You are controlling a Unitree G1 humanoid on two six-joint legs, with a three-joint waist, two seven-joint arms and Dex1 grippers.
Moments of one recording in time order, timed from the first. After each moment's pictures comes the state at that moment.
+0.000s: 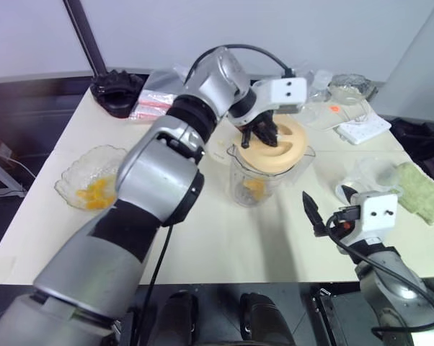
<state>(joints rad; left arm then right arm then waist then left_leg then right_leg) -1.72 0.00 -0.22 1.37 0.34 0.13 -1.37 0.26 -0.34 -0.22 -0.79 0.32 0.56 0.13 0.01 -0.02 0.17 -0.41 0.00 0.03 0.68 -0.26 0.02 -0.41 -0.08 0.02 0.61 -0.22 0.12</state>
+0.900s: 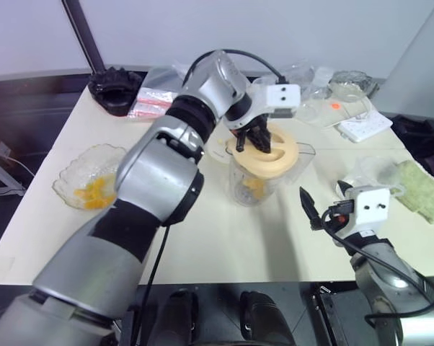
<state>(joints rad) -1.72 0.01 -0.26 1.37 0.38 0.14 -1.40 0.18 -0.33 -0.21 -0.68 0.26 0.52 0.16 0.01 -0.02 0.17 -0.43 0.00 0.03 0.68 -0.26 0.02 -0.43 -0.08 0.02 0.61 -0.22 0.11</state>
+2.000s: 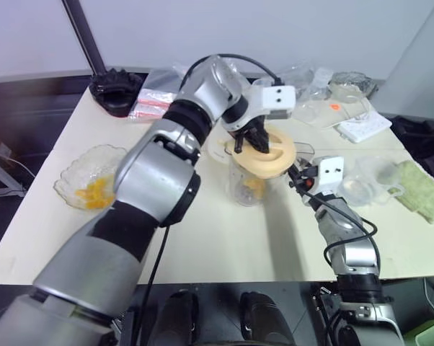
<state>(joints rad) -1.68 0.03 -0.26 1.37 0.37 0.10 -1.38 -0.27 -0.27 -0.12 0.05 0.18 0.17 0.27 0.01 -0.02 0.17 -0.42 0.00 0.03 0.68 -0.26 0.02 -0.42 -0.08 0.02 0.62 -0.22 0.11</state>
